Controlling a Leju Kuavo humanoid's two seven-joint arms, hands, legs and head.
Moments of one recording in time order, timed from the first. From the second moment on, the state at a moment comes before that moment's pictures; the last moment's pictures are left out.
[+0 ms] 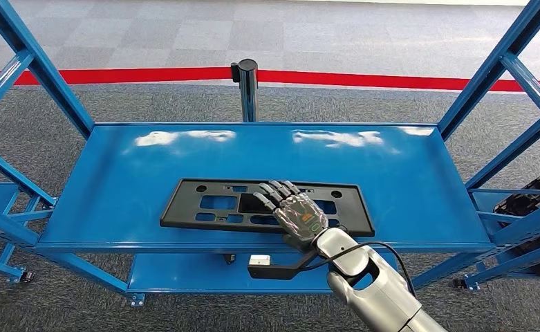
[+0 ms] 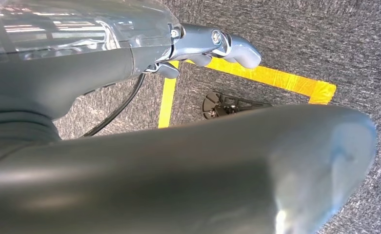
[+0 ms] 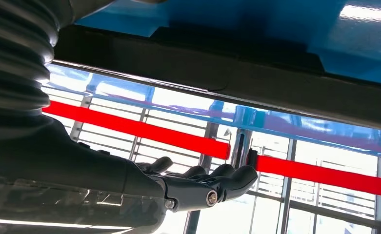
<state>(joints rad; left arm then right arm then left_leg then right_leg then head) -0.09 -0.21 1.34 -0.24 -1.02 -0.07 -0.28 -0.32 -0.12 0.67 -1.30 1.37 -0.10 -0.04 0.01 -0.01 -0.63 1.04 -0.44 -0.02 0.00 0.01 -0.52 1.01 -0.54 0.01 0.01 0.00</state>
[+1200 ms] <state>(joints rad) -0.09 -0.21 1.34 -0.24 -1.03 -0.08 -0.30 -0.25 -0.08 0.57 -1.25 1.43 -0.17 -0.03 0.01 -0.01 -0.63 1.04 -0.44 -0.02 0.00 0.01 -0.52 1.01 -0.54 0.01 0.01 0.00</state>
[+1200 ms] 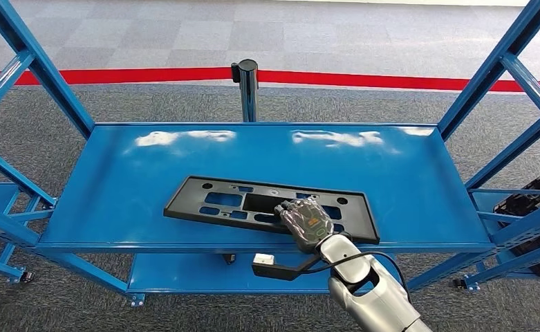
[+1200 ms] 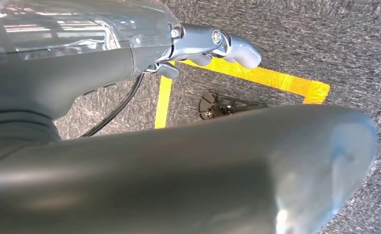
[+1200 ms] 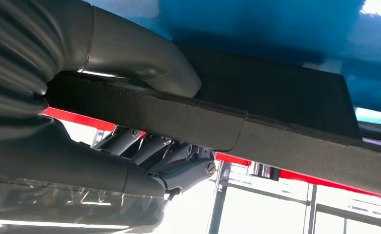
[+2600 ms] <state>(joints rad) -0.08 -0.20 1.32 -0.24 -1.06 -0.18 -0.44 -0.11 -0.20 0.54 -1.77 0.39 0.16 -0.41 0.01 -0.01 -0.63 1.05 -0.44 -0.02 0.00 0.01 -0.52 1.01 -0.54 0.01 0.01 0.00</state>
